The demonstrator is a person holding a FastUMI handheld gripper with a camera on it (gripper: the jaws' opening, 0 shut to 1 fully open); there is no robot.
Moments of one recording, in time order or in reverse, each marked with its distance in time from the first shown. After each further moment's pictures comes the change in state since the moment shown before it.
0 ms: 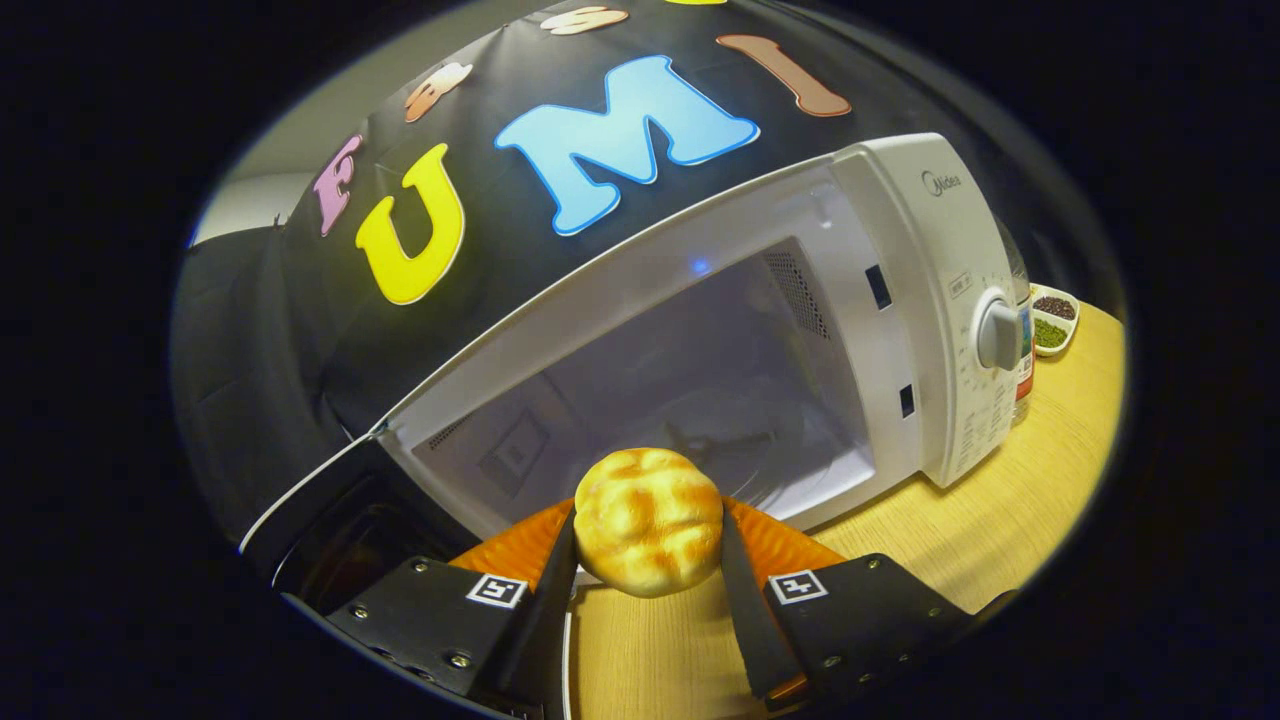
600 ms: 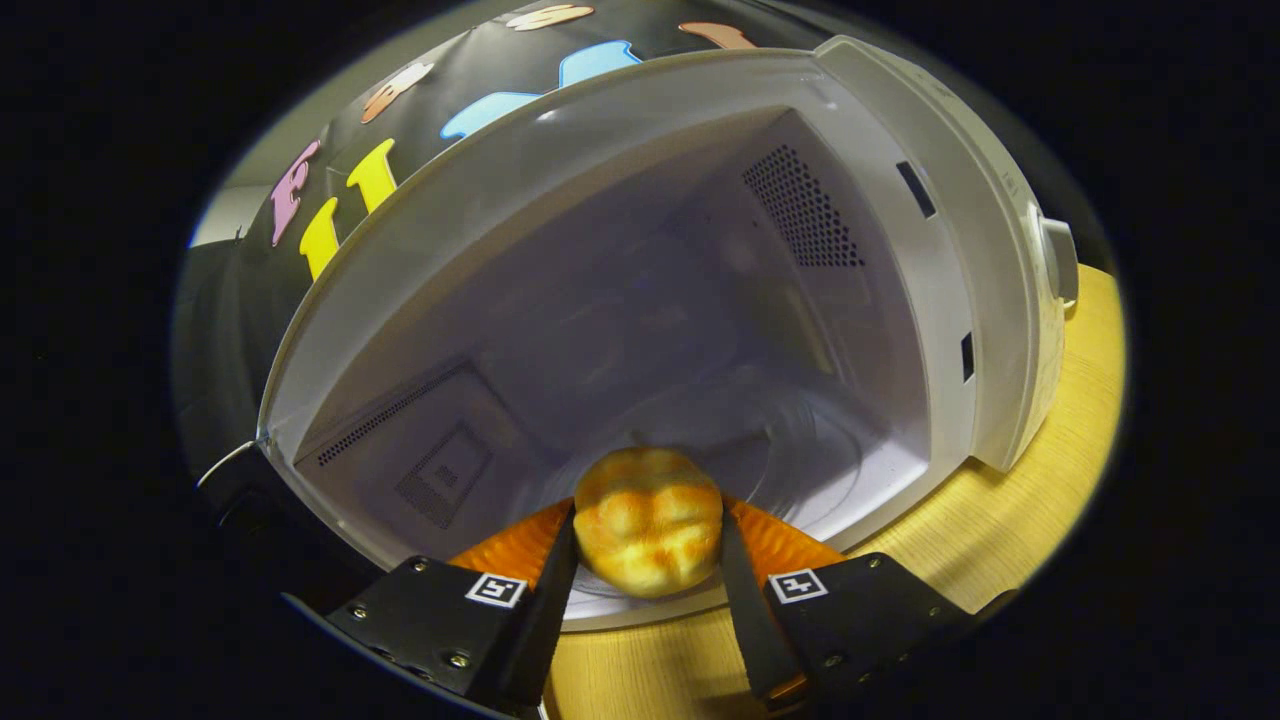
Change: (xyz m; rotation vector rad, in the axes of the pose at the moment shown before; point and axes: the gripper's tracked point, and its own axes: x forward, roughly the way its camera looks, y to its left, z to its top) arm 0.066 -0.018 -0.012 0.052 -0.047 -0.105
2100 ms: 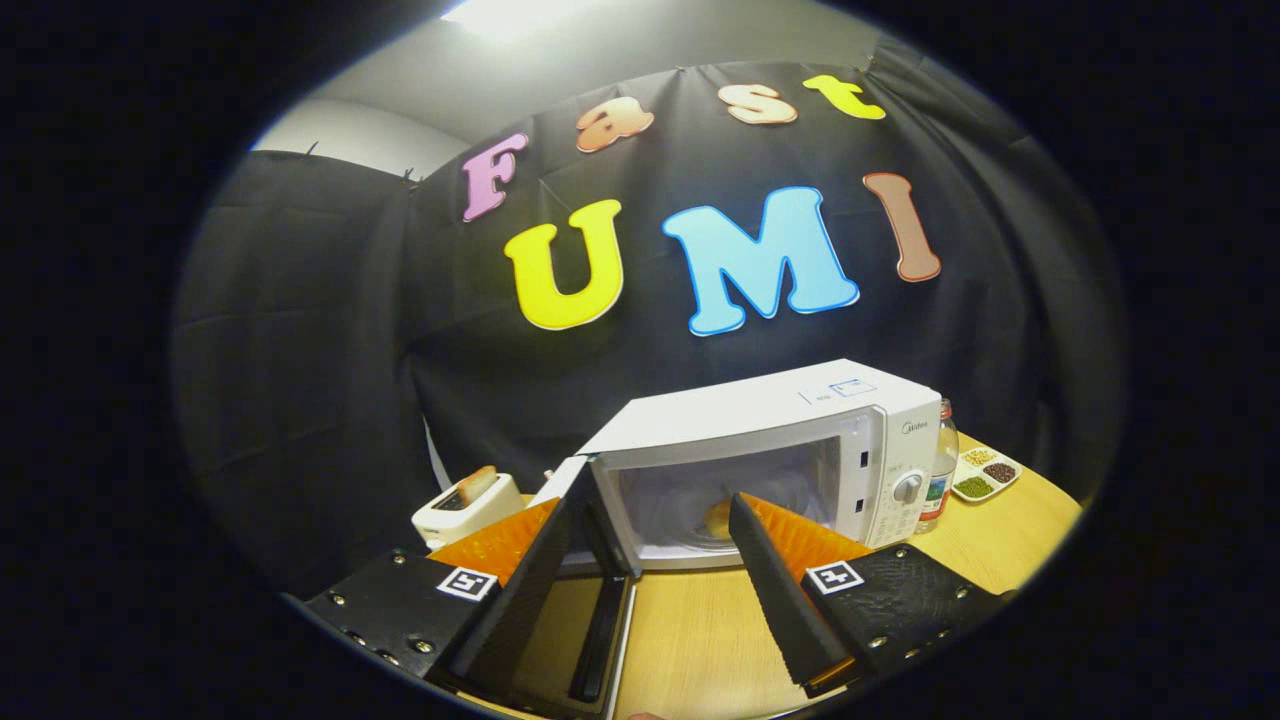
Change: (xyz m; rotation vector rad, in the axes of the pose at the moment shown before) arm -0.304 0.130 0.066 -0.408 -0.116 0.256
